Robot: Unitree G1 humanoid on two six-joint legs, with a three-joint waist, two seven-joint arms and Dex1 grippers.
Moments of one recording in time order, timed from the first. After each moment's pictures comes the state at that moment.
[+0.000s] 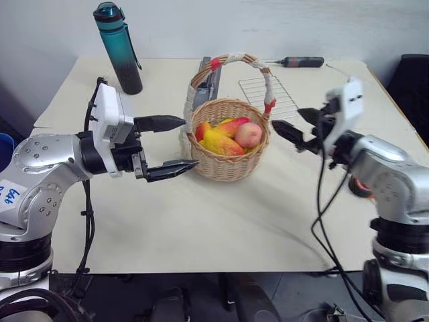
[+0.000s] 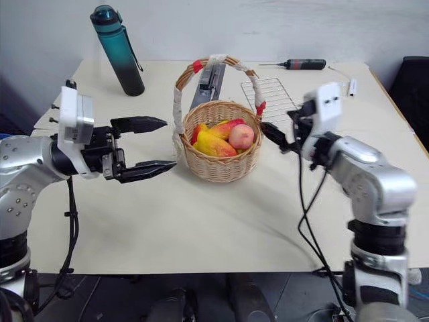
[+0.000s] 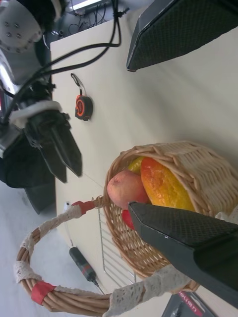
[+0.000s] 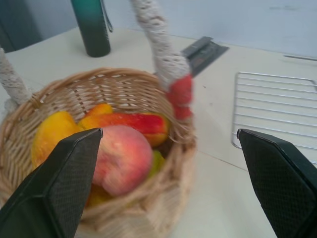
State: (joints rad) left arm -0.58 0.81 0.19 -0.42 -0.74 0.71 -0.87; right arm -0.71 -0.49 -0.11 -0.15 0.53 0.81 0.41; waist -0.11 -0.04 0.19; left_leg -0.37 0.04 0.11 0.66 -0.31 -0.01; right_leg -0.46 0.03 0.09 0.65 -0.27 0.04
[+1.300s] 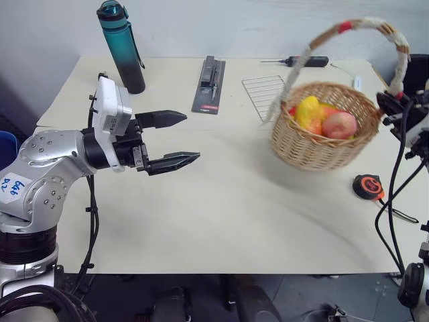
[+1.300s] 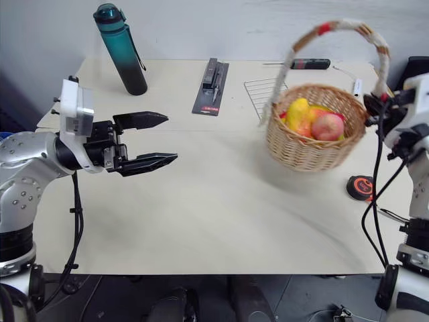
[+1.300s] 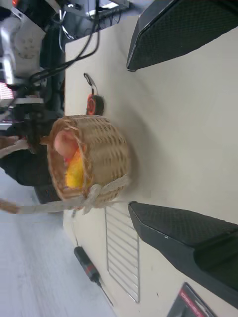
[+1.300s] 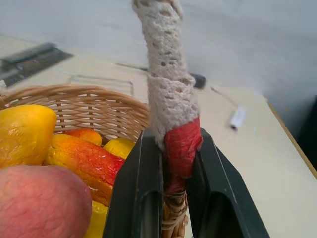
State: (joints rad) left arm -0.61 0.75 0.17 -0.37 -0.76 0.70 -0.87; right arm -0.54 -0.76 -0.45 0.21 0.36 0.39 0.51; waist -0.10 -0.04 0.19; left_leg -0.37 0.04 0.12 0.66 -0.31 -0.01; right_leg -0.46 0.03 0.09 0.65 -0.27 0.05
